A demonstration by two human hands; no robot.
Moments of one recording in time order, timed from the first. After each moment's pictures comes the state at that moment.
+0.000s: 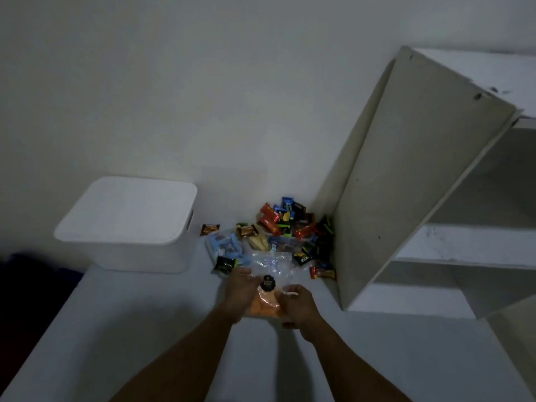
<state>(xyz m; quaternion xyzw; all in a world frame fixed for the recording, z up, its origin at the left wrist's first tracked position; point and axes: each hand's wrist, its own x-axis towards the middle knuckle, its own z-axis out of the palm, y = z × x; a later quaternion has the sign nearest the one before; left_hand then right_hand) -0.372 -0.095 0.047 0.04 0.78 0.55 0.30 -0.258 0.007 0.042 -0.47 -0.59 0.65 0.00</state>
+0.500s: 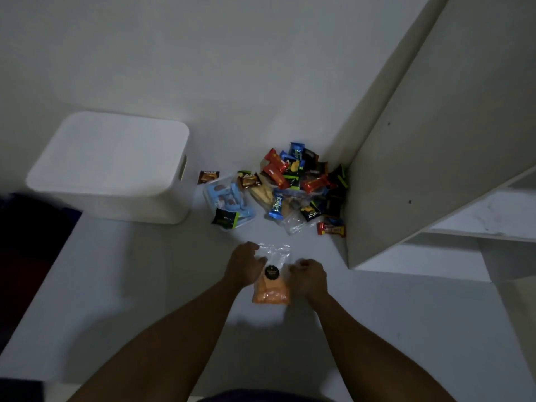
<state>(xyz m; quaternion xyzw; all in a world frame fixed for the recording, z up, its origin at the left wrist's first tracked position) -0.377 -0.093 -0.030 0.22 0.89 0.30 0.28 -0.249 0.032 -0.036 -0.50 -0.71 0.48 -0.05</state>
